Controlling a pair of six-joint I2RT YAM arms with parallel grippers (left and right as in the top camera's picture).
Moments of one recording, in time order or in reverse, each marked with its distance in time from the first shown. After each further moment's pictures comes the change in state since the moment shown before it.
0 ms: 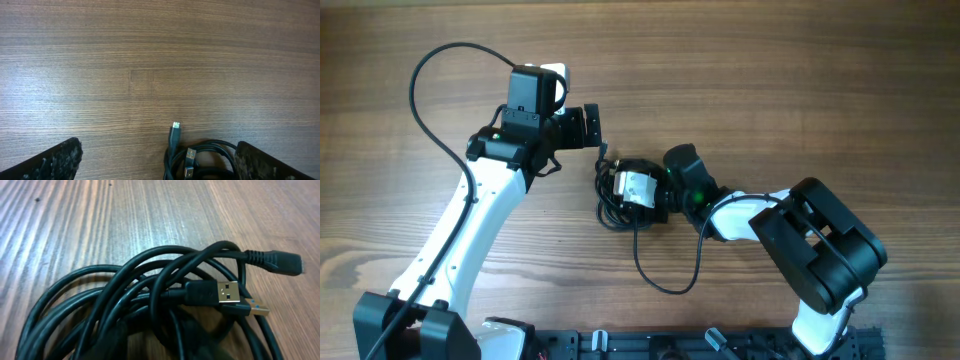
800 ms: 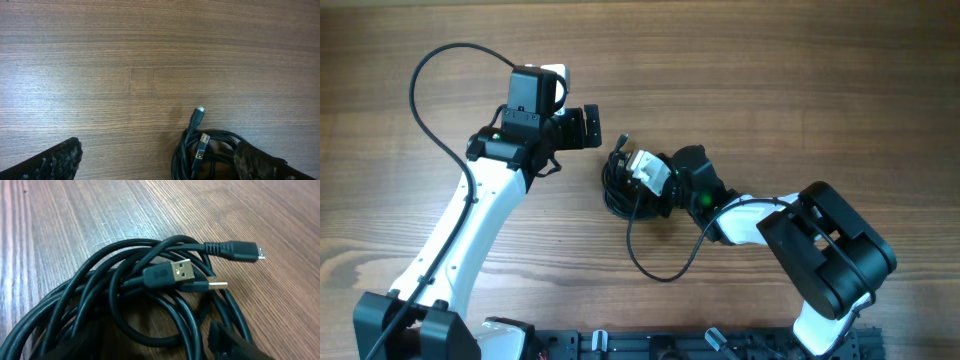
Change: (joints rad) left arm 0.000 0.000 0.000 -0.005 0.000 0.000; right arm -0.022 -0.042 -0.047 0.081 0.189 0.291
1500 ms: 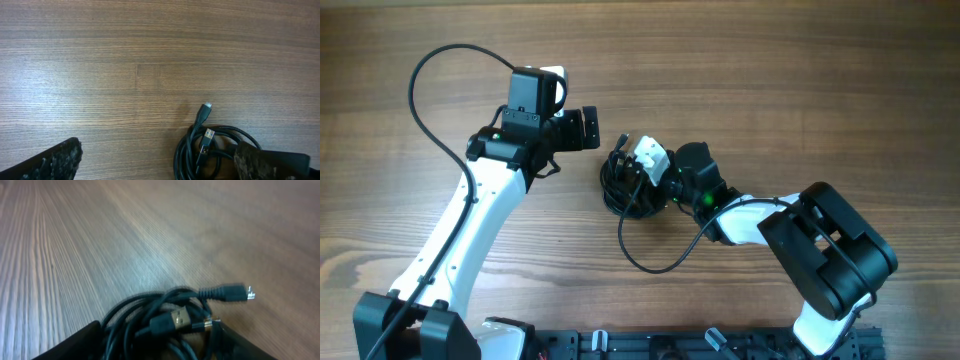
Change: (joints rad) left arm 0.000 0.000 0.000 -0.022 -0.026 0.000; right arm -0.003 -0.005 0.000 0.152 -0.066 0.268
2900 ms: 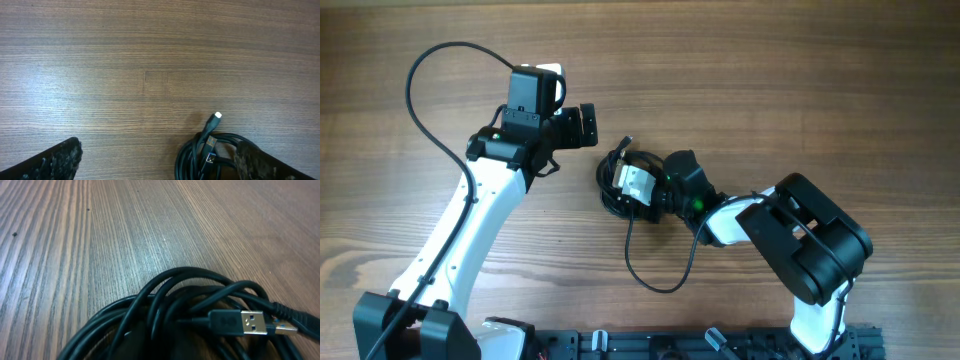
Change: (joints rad) left arm 0.000 0.000 0.000 0.018 -0.043 0.000; right arm 0.039 0.106 0.016 -0.009 -0.084 -0.350
